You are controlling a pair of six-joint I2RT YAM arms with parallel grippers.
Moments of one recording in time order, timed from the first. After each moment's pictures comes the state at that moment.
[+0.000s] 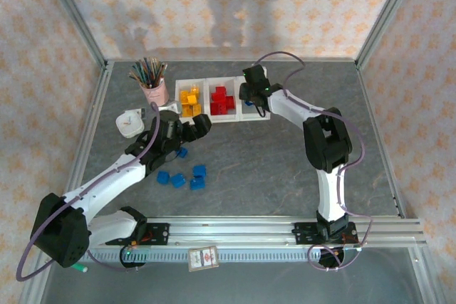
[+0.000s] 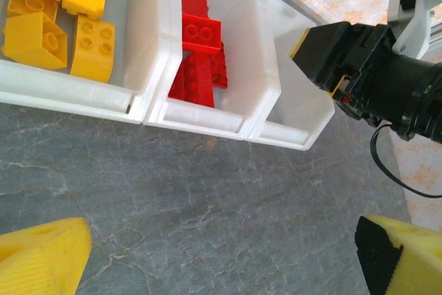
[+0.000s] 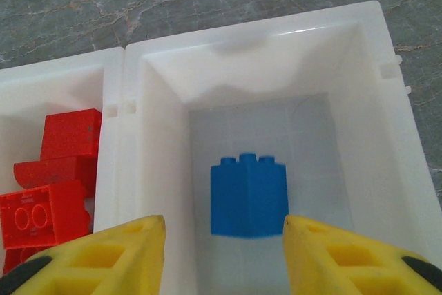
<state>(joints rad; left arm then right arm) -0.46 1.14 0.71 -0.11 0.00 -0.82 0.49 2.05 1.59 -0.34 0.19 0.48</state>
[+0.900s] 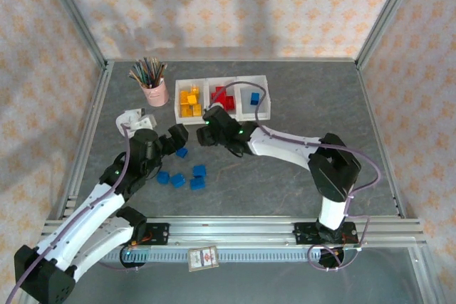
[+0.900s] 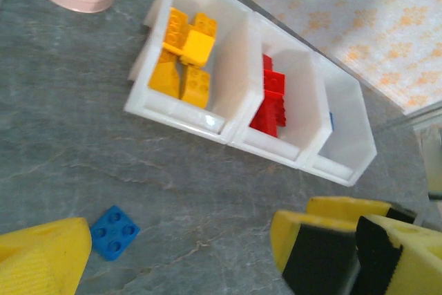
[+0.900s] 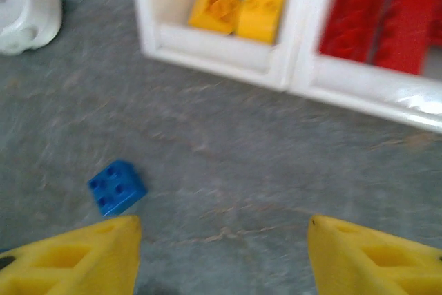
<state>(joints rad) -0.43 0.73 0.57 -0.36 -0.22 -0.83 0.95 1.81 1.31 -0.31 0.16 0.48</state>
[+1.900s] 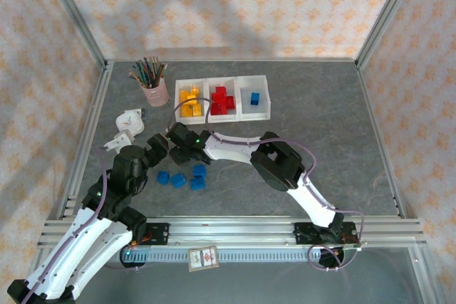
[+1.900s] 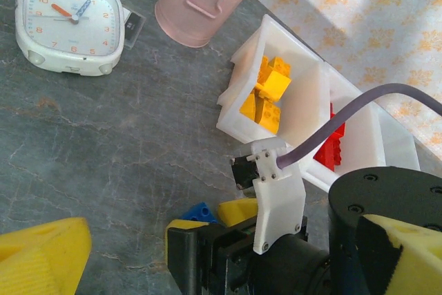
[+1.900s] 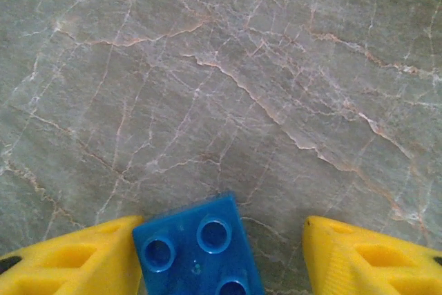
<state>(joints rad) -0.42 0.49 0.55 -0.61 -0.40 -0.91 1.05 2.31 1.77 -0.43 0.13 0.27</state>
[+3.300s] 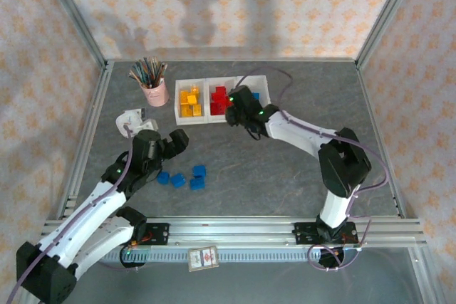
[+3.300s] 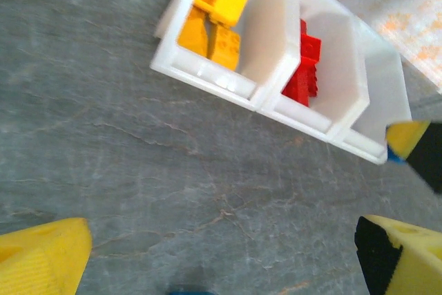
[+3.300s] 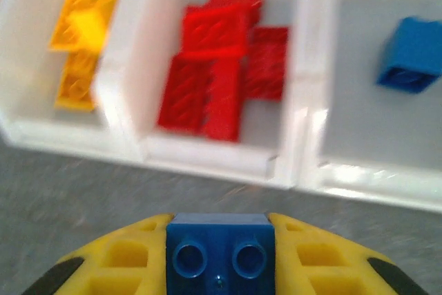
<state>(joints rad) -0.42 0.81 0.58 -0.39 -0.15 -0.85 0.68 1.77 1.32 -0.35 0.16 0.47</state>
